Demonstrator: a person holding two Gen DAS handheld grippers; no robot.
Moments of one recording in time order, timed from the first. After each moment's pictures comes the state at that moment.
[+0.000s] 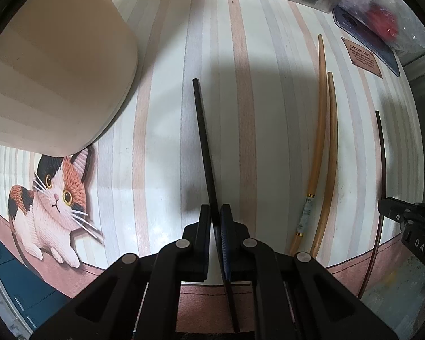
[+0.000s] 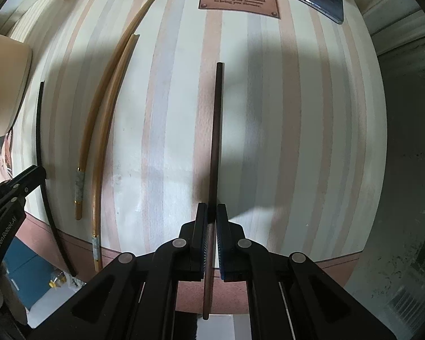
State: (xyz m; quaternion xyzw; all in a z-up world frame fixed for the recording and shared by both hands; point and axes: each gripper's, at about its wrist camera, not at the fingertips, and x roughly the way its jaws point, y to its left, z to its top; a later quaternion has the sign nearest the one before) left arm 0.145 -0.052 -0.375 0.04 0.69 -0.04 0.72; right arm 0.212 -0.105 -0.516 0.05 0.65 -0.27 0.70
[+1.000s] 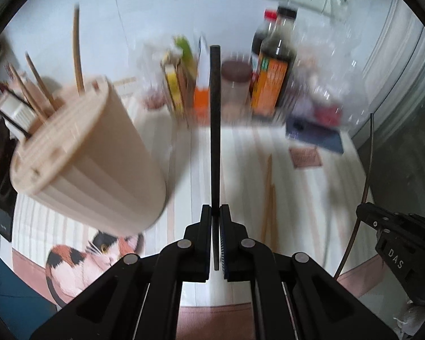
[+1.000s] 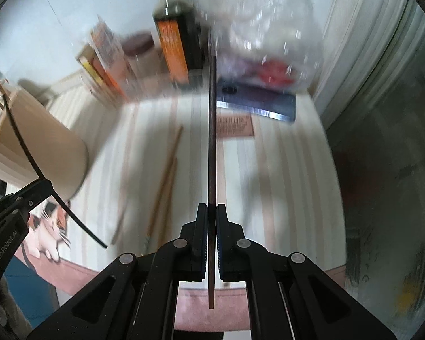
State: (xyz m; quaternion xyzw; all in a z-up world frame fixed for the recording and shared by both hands) left arm 0.141 -0.063 -0.220 0.04 0.50 -0.08 0.86; right arm 0.179 -0.045 -0.382 0.03 0.44 -0.30 0.85
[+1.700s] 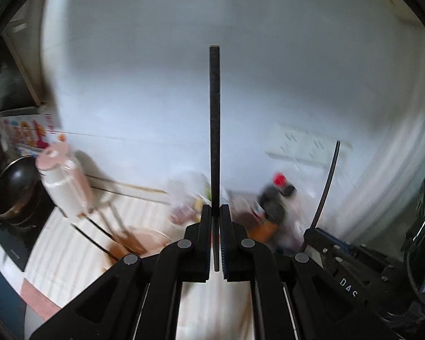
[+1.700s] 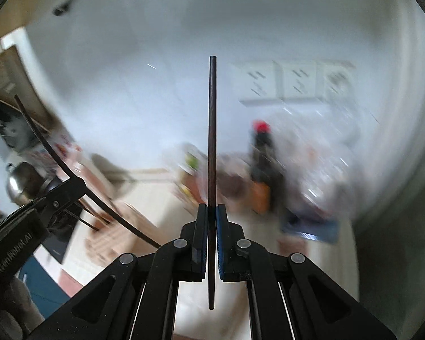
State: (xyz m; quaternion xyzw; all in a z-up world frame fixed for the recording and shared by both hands) left arm 0.166 0.021 -0.019 -0.07 0.32 -0.04 0.94; right arm 0.235 0.057 -0.208 0.00 0.28 -0.17 0.94
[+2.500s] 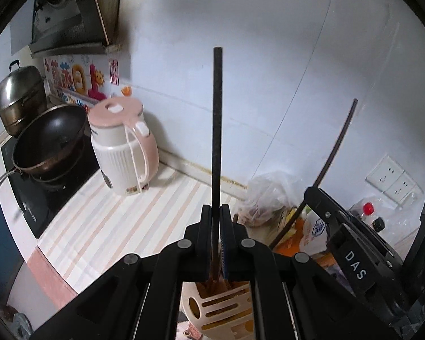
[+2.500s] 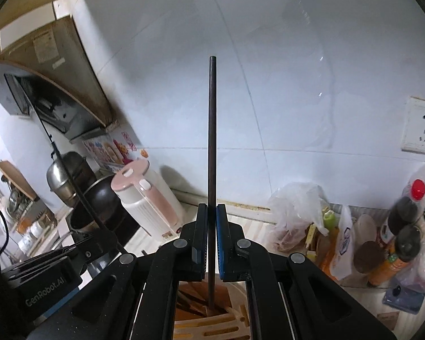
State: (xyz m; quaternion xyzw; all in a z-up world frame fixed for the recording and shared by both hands) left arm 0.229 0.152 -0.098 -0.15 0.38 0.09 0.91; right arm 0.419 0.158 -0.269 -0.04 0.26 0.00 0.96
